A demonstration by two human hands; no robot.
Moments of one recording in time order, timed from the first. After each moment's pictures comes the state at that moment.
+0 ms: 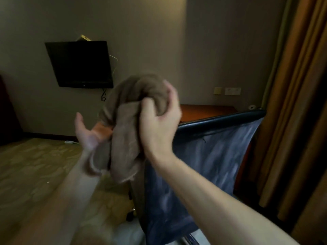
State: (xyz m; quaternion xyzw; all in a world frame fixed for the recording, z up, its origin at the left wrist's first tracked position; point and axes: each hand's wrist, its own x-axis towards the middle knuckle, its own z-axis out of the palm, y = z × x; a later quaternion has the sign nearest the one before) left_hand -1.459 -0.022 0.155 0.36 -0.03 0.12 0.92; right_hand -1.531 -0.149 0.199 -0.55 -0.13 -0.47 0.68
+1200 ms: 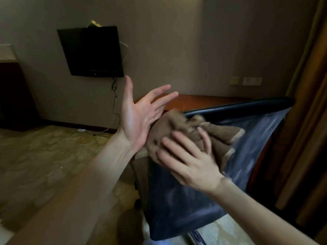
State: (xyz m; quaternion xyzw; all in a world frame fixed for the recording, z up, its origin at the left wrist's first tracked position) left_hand -1.429 -0.091 0.147 0.54 -0.26 -0.04 0.80; right_hand -1.441 -0.281 0.037 -0.73 -0.39 -0.55 -0.09
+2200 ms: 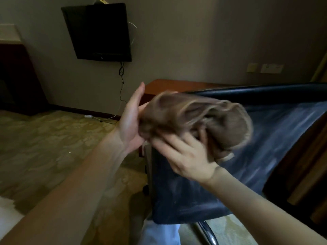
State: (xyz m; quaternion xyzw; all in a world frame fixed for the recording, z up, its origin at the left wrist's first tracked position) left_hand -1.397 -0.027 0.095 0.50 -0.19 -0.11 0.84; right_hand -1.409 -0.212 0.028 -0.73 -0.38 -0.56 -0.07
